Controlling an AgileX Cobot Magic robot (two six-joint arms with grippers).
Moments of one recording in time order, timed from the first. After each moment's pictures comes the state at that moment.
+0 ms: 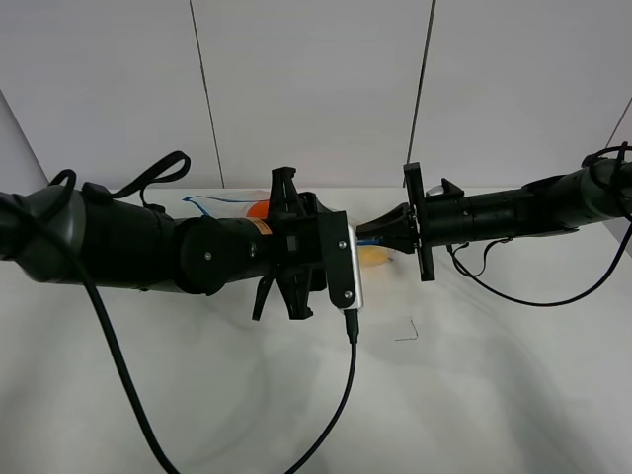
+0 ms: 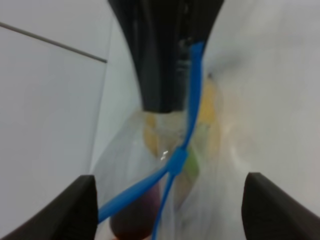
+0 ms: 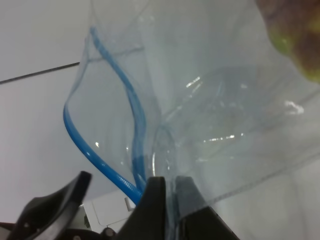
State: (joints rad) left arm -0.78 1.76 -0.94 -0.46 -0.38 1.47; right arm 0.05 2.13 -1.19 1.53 1.21 -0.69
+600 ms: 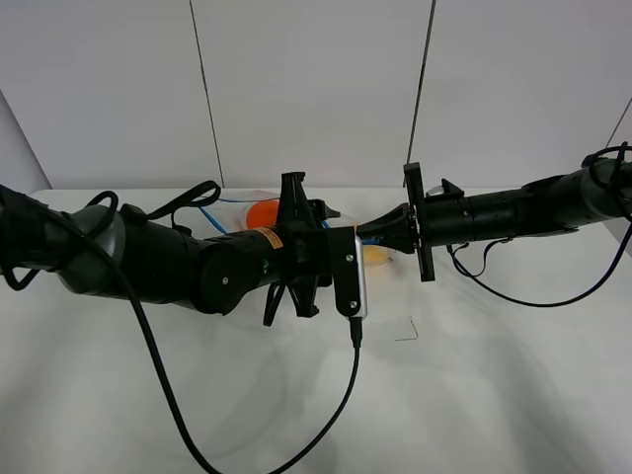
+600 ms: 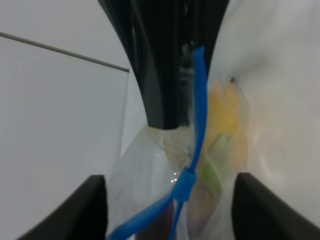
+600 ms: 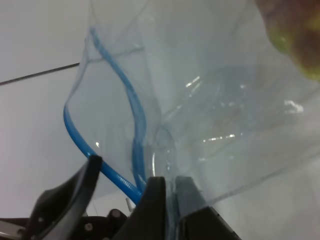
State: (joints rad) left arm -0.79 1.84 -0.94 -0.34 -0.54 1.42; right arm 0.05 2.13 -1.19 1.53 1.21 -0.68
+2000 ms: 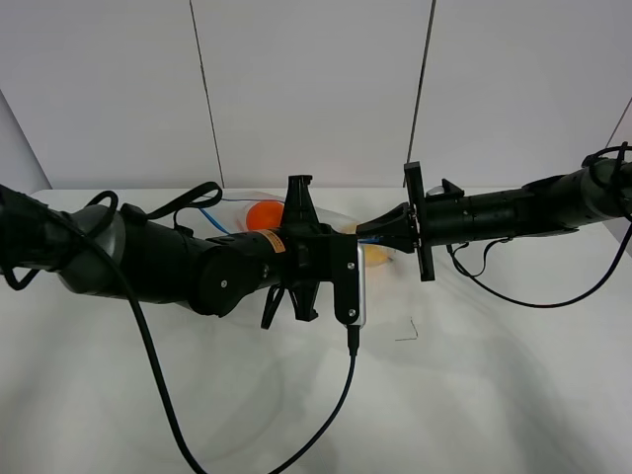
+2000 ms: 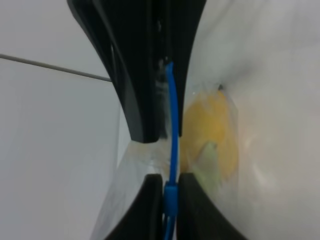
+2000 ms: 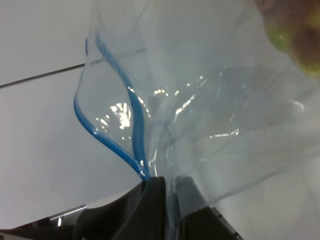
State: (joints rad) left arm -0.78 1.84 -0.94 -0.26 -0.51 1.40; right arm 0.05 2.13 -1.19 1.54 1.21 -0.68
